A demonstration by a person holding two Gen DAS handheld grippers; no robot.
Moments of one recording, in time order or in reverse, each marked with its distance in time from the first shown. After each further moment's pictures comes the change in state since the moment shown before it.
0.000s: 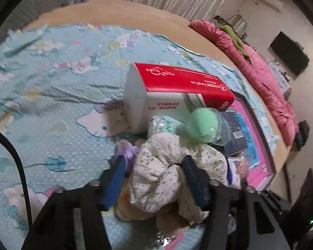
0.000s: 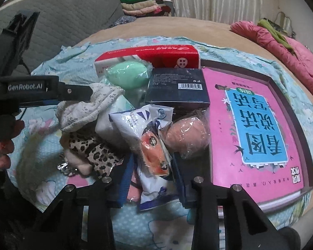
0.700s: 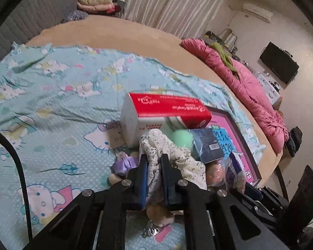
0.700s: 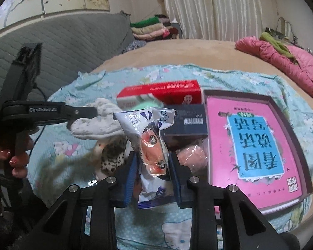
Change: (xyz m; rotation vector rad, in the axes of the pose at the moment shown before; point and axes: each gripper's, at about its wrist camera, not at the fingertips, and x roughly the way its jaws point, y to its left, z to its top) left arm -0.065 -0.015 -0.004 0.022 -0.156 -0.022; right arm -0.060 -0.007 0.012 0.039 -0.186 0.099
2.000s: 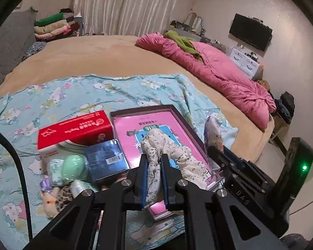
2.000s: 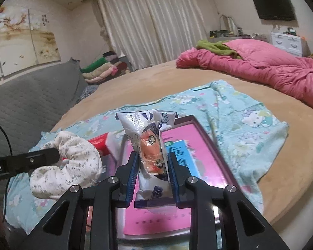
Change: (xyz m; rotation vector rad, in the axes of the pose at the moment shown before) left arm 0.023 -0.211 -0.001 0.261 0.029 -0.032; right arm -0.081 -0.146 0.014 0.297 -0.206 -0.207
